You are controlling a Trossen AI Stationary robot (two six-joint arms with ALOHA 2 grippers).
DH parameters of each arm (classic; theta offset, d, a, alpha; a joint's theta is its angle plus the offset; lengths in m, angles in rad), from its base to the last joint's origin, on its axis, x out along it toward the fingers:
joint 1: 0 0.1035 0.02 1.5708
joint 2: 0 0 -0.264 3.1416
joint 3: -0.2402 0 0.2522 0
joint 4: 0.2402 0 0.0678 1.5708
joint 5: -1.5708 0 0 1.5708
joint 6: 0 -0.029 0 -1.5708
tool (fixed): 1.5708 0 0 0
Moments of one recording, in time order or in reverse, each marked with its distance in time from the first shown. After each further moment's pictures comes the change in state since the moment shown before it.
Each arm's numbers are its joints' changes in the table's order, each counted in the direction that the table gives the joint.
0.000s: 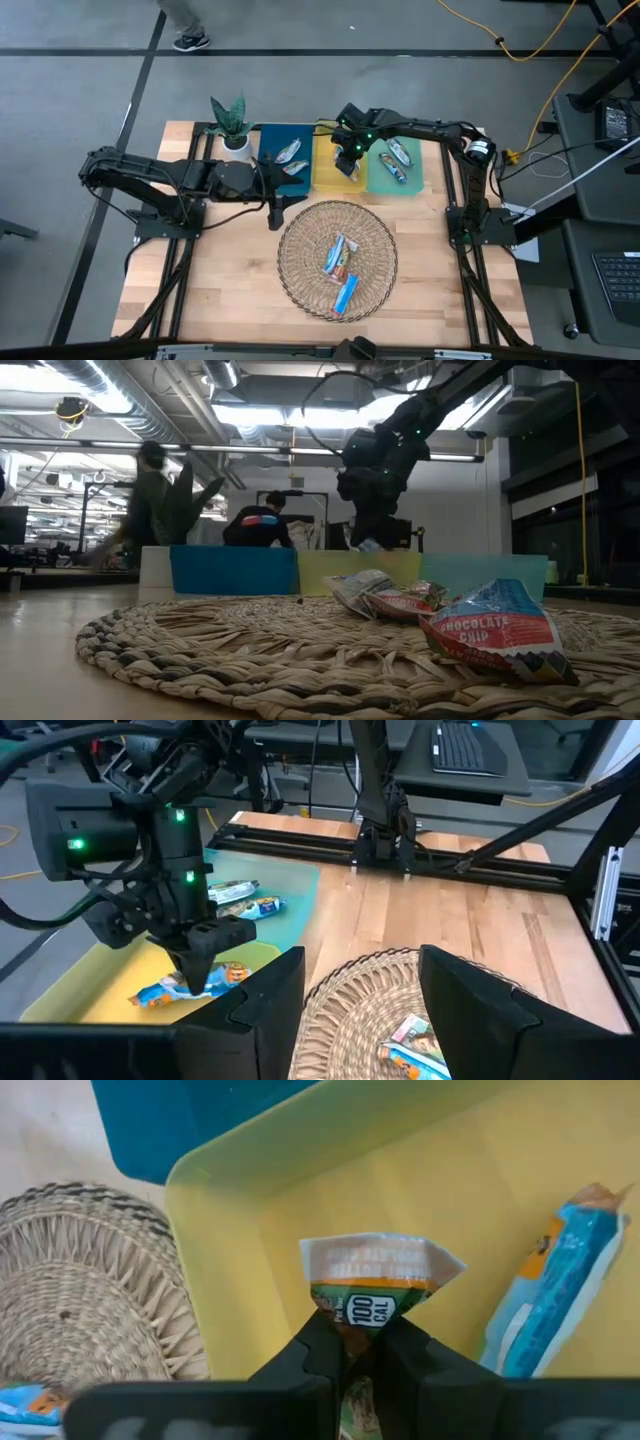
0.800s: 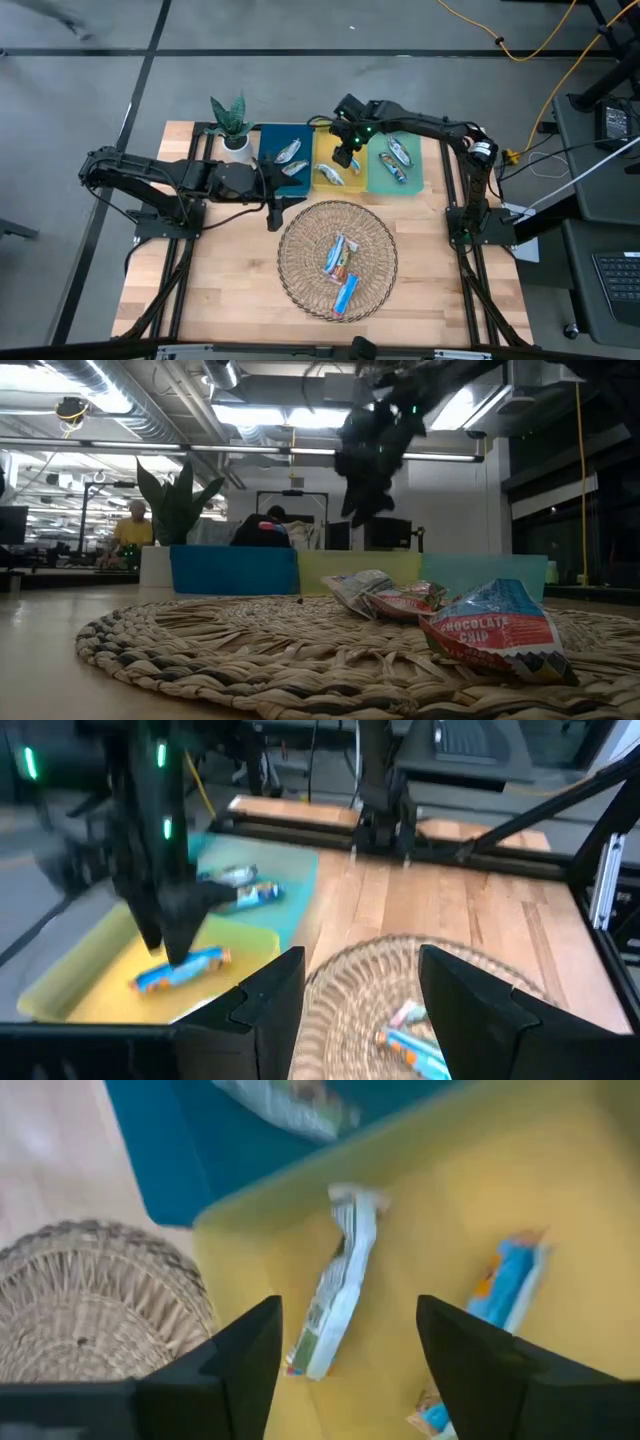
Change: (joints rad) left arm -0.002 0.000 0.000 0.036 -0.003 0.022; right arm 0.025 0.024 -0.131 0.102 -0.073 -0.036
